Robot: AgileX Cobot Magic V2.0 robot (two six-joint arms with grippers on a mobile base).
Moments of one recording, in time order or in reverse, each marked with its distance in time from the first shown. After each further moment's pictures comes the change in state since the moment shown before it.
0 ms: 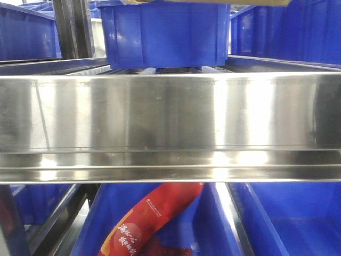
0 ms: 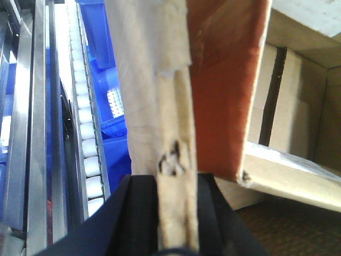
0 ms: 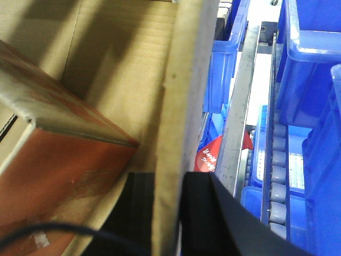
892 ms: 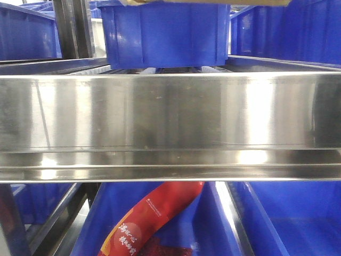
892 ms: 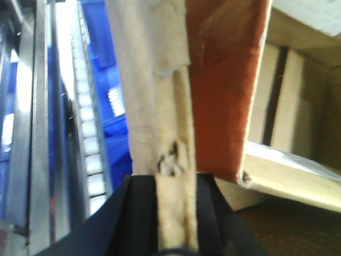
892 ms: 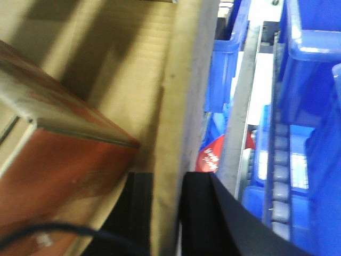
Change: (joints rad) left arm 0.000 0.022 0.000 0.029 0.006 0.000; right arm 0.000 0.005 0.000 0.022 0.007 -0.002
